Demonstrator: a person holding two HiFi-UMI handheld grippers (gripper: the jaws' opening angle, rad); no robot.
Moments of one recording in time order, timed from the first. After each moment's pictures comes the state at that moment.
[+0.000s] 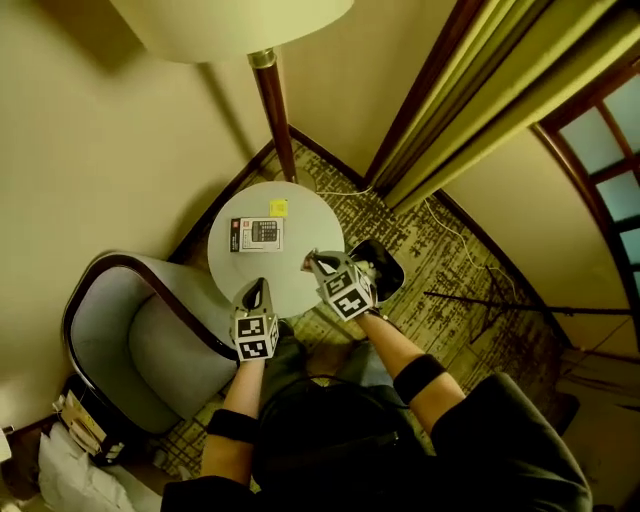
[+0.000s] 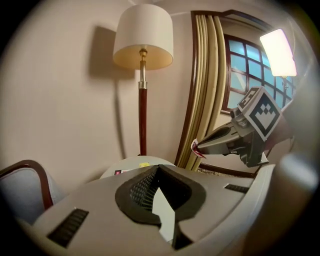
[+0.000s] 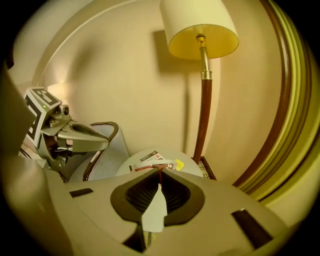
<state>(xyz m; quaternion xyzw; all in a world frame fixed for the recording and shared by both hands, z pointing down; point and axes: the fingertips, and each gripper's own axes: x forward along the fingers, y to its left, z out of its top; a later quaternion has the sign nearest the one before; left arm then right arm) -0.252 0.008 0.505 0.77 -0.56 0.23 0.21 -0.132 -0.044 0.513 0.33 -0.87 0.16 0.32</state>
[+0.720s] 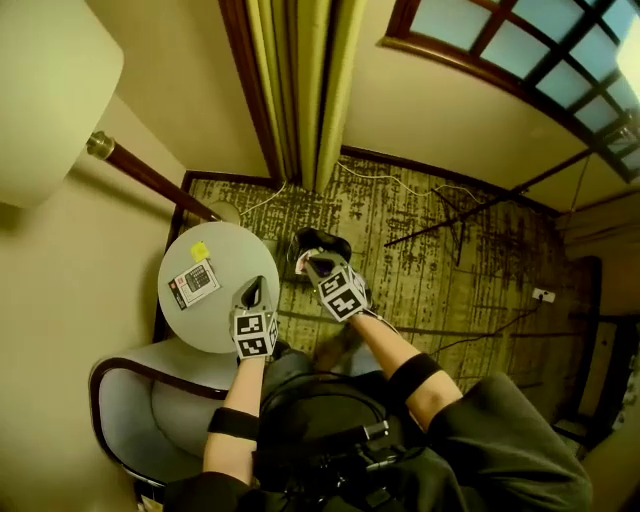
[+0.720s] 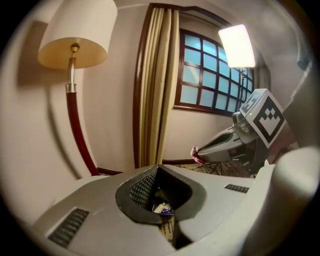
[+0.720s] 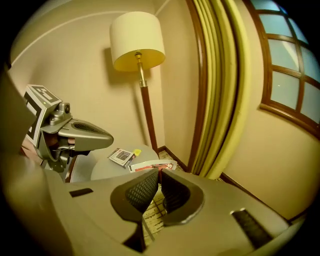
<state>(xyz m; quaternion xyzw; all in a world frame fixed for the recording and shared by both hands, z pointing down) -0.041 -0.001 0.498 0.88 -0.35 0.27 0.15 0.079 0.019 0.513 0.54 -0.76 0.25 0.27</state>
